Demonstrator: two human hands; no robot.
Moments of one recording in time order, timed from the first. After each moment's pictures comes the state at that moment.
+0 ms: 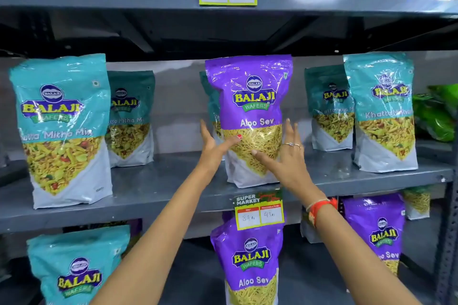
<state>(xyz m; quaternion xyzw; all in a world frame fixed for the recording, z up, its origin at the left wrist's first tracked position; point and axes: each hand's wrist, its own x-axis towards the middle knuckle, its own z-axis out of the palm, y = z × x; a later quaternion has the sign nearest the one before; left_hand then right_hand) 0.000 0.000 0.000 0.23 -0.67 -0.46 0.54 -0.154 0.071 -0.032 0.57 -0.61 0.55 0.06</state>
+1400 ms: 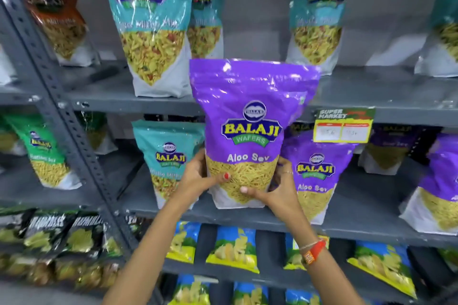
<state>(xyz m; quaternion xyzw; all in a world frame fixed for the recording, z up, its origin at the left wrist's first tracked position) 0.172 0.054 -0.155 0.30 -0.64 -0.49 0.52 -0.016 0.094 -0.193 0.53 -0.47 0.63 -0.32</state>
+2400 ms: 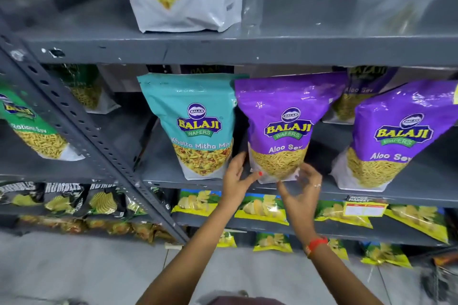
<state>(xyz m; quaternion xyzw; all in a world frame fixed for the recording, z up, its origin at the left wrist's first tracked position) 0.205 -0.019 -0.348 0.45 -0.55 -0.54 0.45 0.069 0.049 -0.355 0.41 -0.62 0.63 -0.22</state>
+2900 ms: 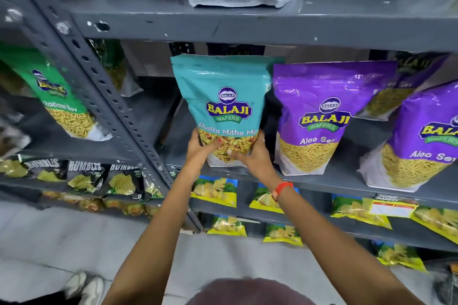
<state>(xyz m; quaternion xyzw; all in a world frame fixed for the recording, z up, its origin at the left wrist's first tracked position) 0.336 -0.067 -0.334 0.55 -0.48 -0.49 0.48 0.182 -0.042 -0.352 0.51 -0.58 0.47 -0.42</state>
